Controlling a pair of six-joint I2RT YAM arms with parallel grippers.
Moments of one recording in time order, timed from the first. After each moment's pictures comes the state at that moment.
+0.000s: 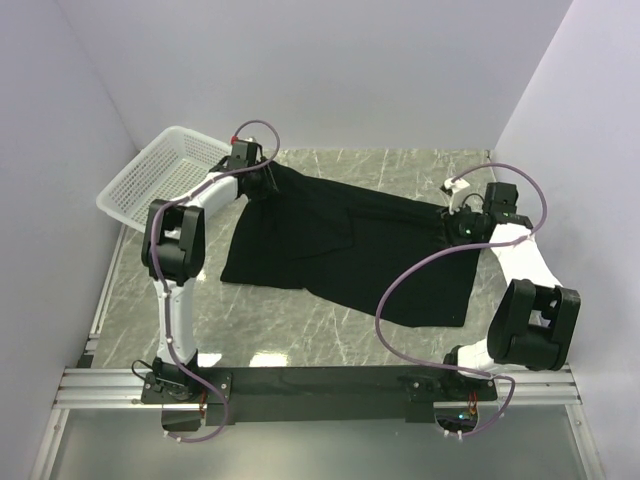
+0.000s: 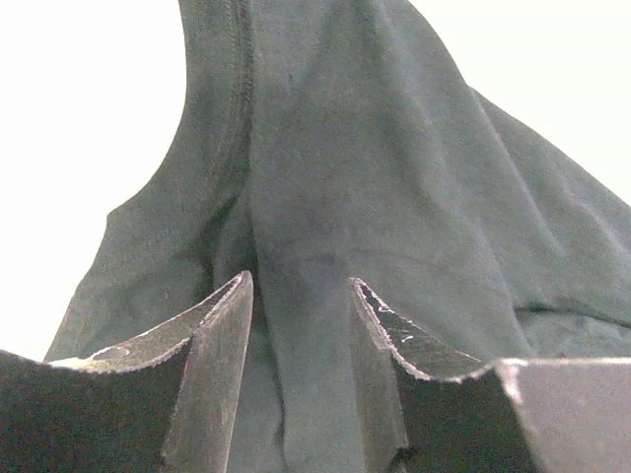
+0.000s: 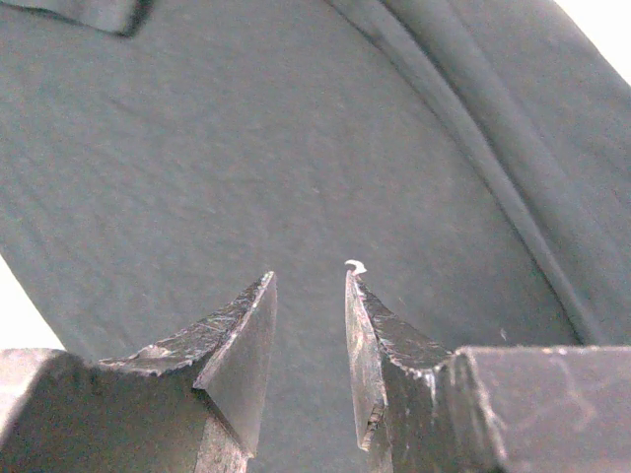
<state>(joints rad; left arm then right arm) -0.25 2.14 1.65 -0.30 0.05 -0.57 -0.22 1.43 1.00 -0.56 -0.62 -0.56</state>
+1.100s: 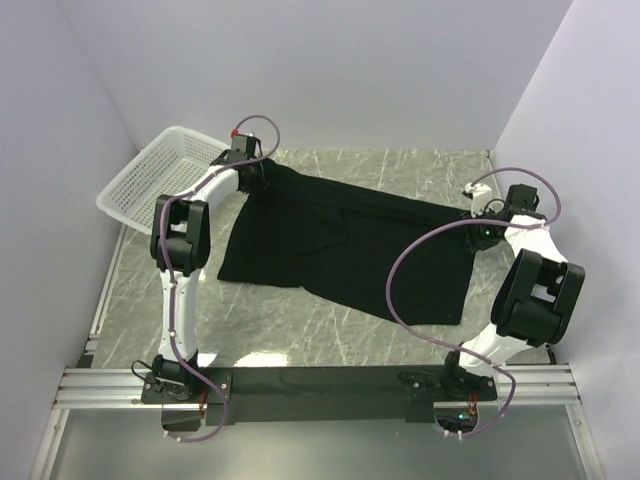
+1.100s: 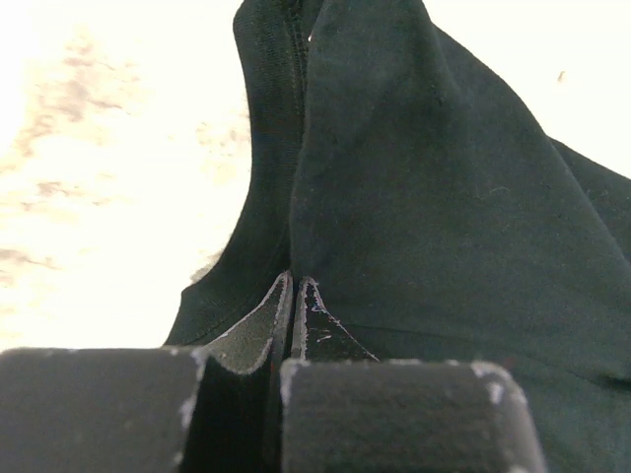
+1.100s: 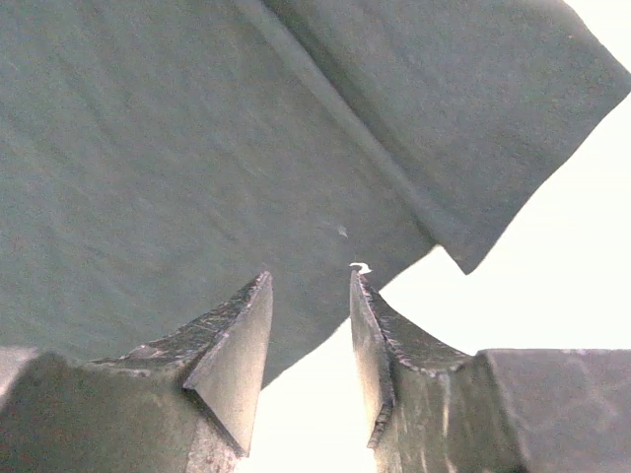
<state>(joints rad) -0.22 2.28 1.84 -0.38 -0.04 -0.42 -0.39 1.60 1.07 -0.55 -0.45 -0.67</state>
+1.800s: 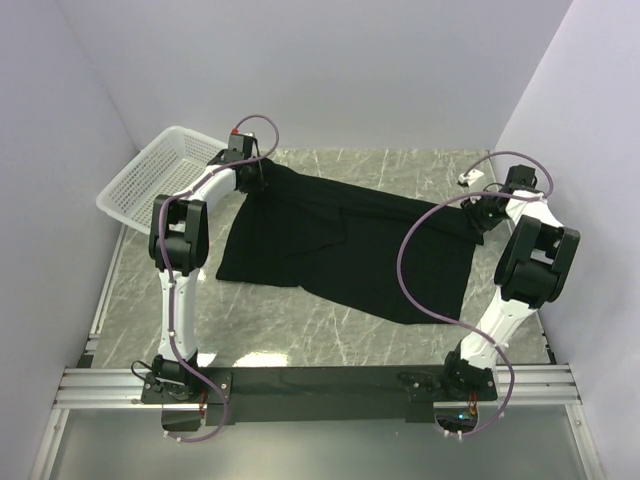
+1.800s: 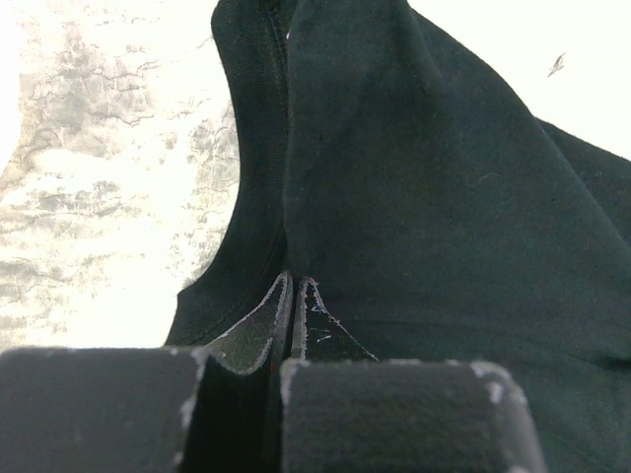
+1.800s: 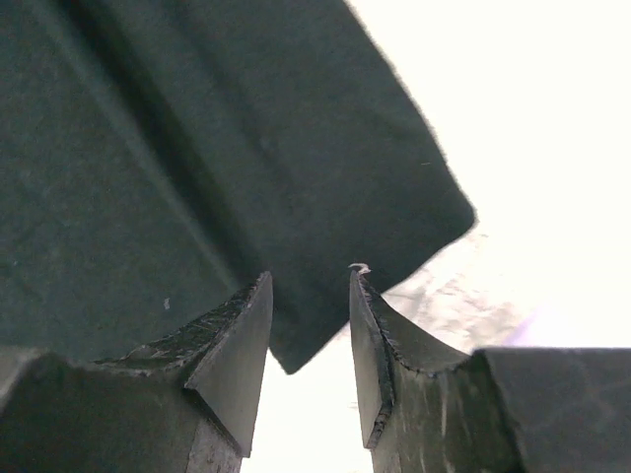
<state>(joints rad) -0.20 2.28 1.84 -0.38 0.00 -0.38 -0.38 1.91 1.38 -0.57 -0.42 -0.98</state>
